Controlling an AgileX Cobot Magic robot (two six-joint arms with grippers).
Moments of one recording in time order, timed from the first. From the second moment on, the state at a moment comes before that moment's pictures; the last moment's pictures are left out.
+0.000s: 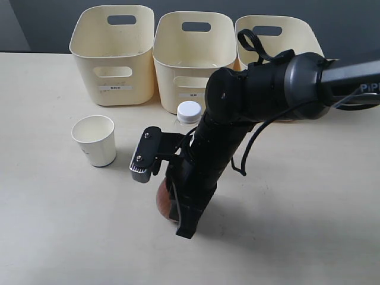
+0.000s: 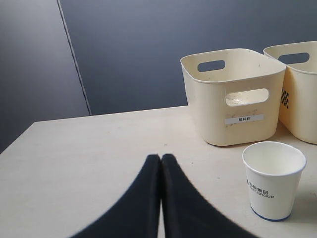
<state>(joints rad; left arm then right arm) 0.01 0.00 0.00 -0.02 0.14 0.12 0.76 1.91 -1.15 0.51 0.83 -1.02</state>
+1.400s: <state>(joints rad) 0.01 0.00 0.00 -0.02 0.14 0.12 0.76 1.51 -1.15 0.55 0.76 -1.09</state>
